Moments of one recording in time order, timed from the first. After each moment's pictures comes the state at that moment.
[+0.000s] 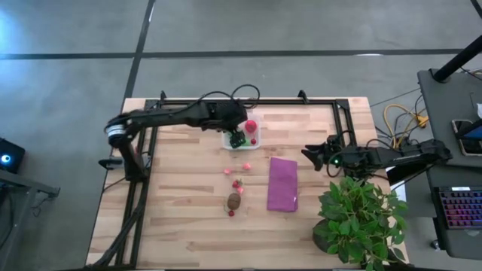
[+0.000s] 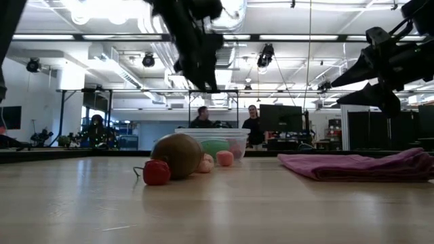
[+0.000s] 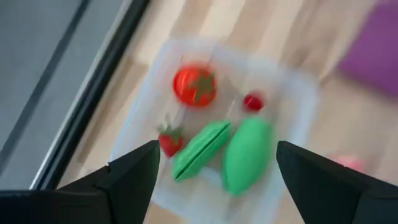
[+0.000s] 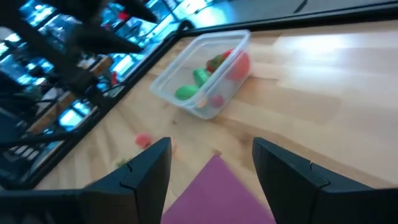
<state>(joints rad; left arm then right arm) 0.26 1.74 1.54 -0.77 -0.24 -0.07 0.12 0.32 0.12 -0.14 0.54 0.81</state>
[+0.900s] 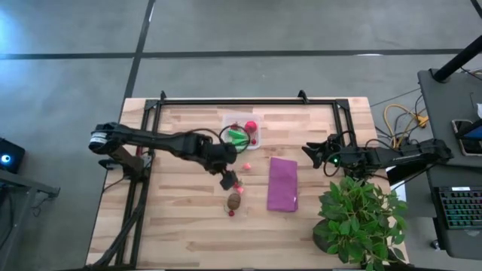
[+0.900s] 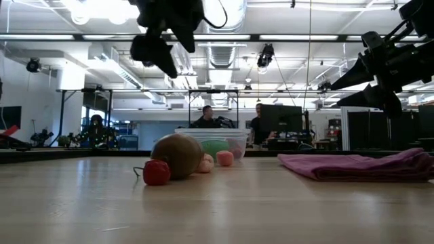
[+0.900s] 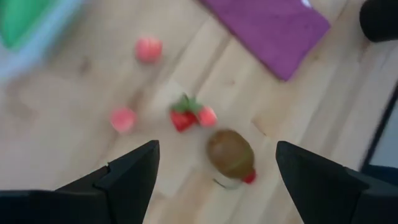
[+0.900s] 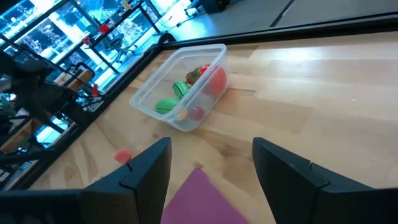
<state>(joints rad) -0.07 1.58 1.38 -0.85 0.03 -0.71 0.12 0.35 0.12 -0.14 0.62 0.83</state>
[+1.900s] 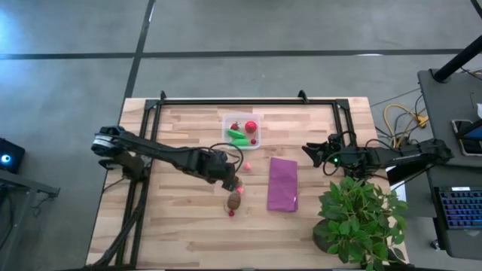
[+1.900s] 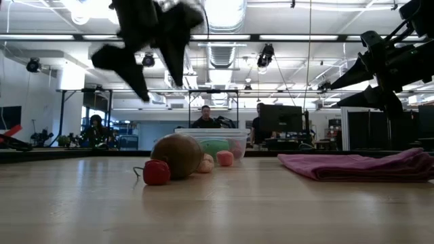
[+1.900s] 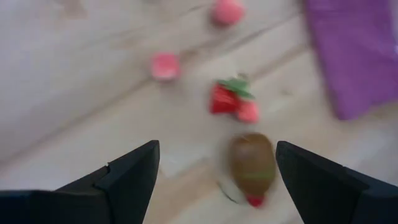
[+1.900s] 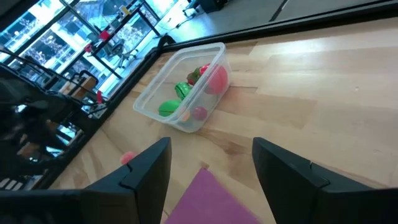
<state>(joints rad) -0.18 1.62 1.29 -0.88 -0.17 -1.26 0.12 0.35 0.12 -0.14 0.62 0.90</state>
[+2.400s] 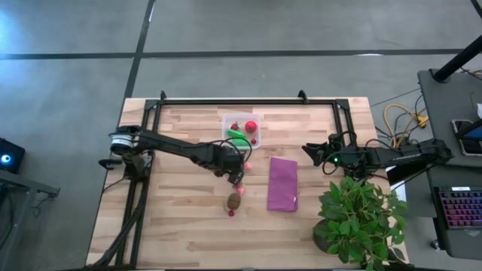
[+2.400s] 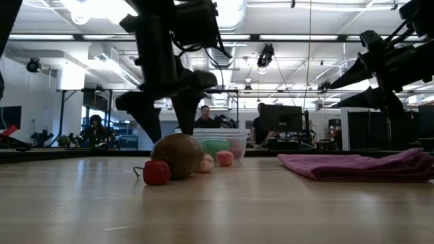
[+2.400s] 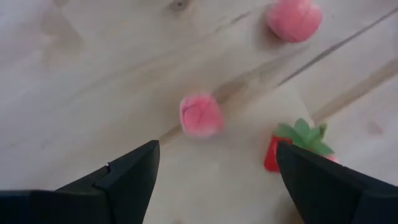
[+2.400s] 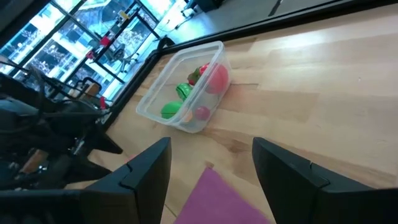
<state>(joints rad) -0.04 1.79 1.24 -0.74 -0.11 -1.05 0.12 0.35 0.12 -0.14 0.62 0.96</state>
